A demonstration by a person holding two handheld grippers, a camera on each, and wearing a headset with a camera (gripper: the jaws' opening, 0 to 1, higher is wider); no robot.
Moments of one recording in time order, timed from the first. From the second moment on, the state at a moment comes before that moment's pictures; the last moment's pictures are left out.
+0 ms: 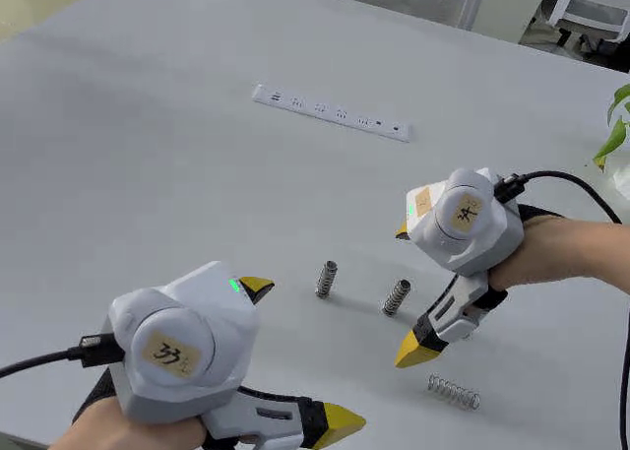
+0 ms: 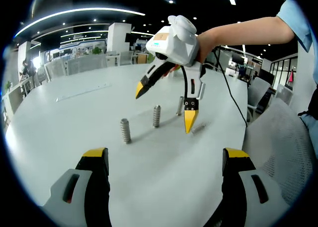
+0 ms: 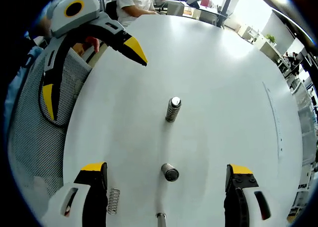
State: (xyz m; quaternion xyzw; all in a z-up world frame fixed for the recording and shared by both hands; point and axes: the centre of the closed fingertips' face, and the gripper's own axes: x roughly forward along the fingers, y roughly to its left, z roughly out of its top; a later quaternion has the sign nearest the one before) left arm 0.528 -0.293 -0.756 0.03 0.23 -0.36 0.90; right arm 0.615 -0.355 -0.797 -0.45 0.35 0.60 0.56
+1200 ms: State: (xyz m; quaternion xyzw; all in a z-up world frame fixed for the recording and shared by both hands) left arm 0.530 -0.312 -0.756 0.03 0.23 -0.41 0.88; right arm 0.566 -0.451 -0.741 -0.24 0.28 0.49 0.80
